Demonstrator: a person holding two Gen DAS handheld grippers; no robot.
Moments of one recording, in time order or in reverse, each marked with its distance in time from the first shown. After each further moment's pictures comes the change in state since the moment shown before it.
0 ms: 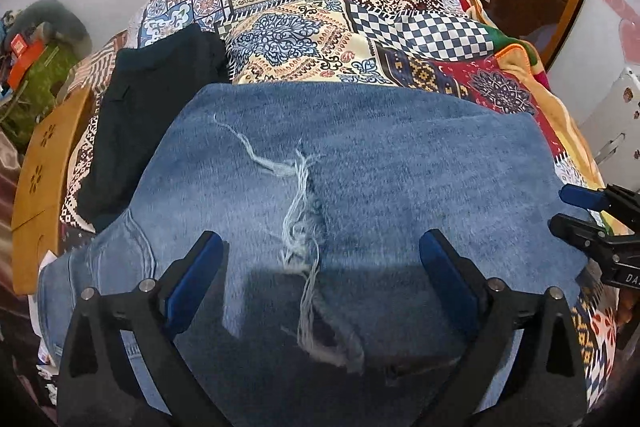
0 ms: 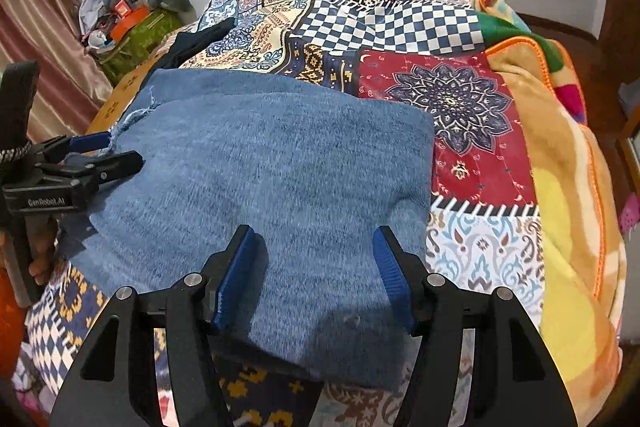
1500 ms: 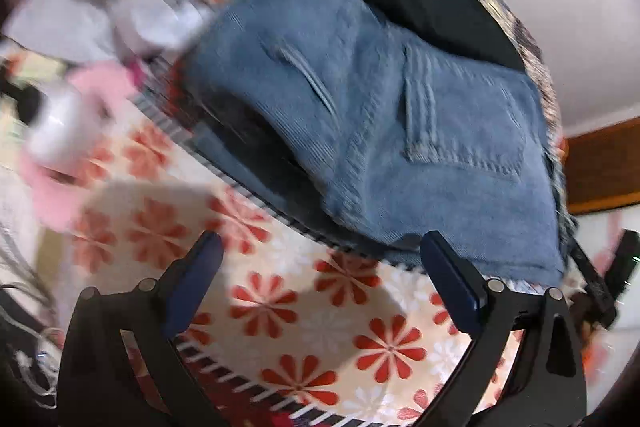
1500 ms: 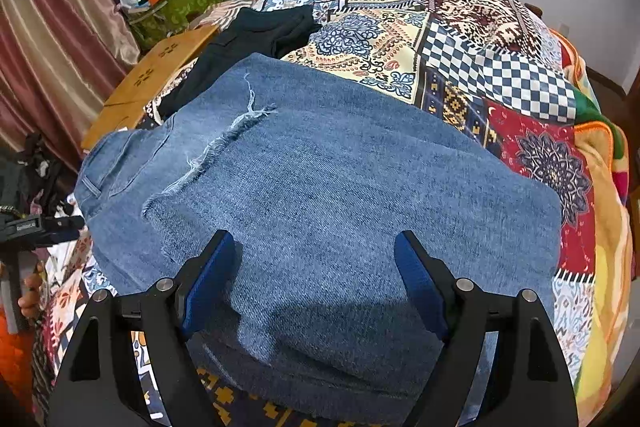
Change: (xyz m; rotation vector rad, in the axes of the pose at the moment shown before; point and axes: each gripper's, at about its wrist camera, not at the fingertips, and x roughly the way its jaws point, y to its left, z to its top) left arm -0.024 0.252 -0.203 -0.809 0.175 -0.244; right arm 0.037 0.115 0.036 -0.163 0.042 0.009
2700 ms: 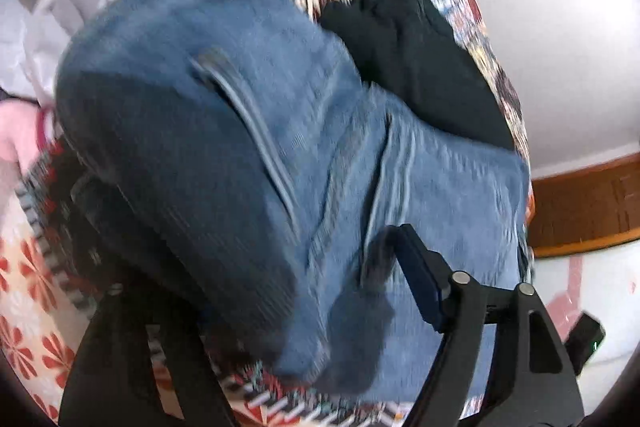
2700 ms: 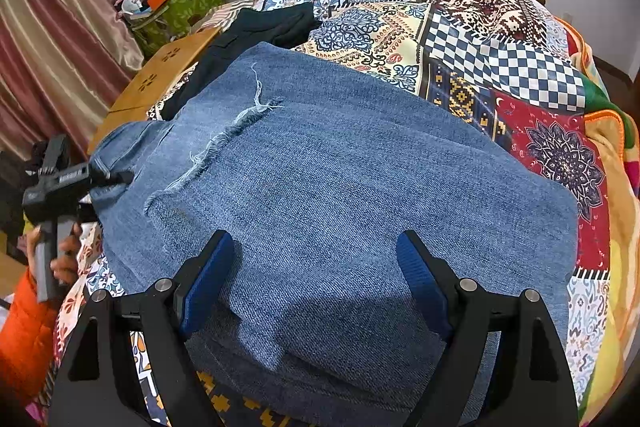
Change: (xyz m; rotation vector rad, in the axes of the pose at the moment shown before) left arm 0.034 -0.012 0.055 -0.096 -0.132 -0.114; right arm 0.003 -0.005 -0.001 0.038 0.002 0.046
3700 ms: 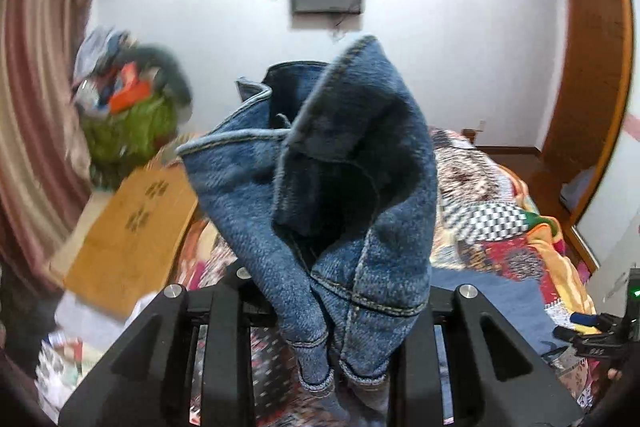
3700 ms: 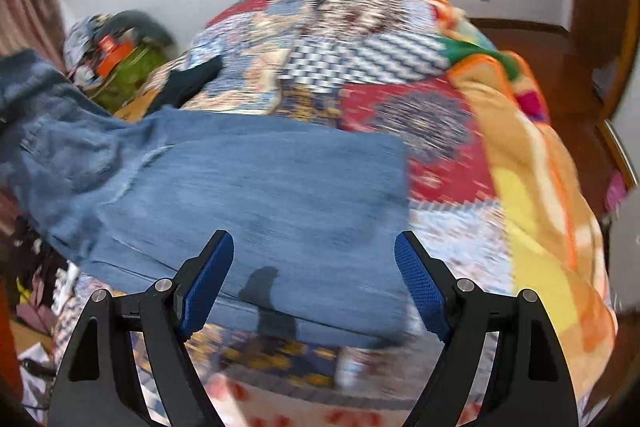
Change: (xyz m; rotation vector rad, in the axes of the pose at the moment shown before) left arm -0.151 -0.273 -0.077 0.770 -0.584 0.217; right arm -0.083 -0.100 -0.059 0.242 -0.132 -0.129
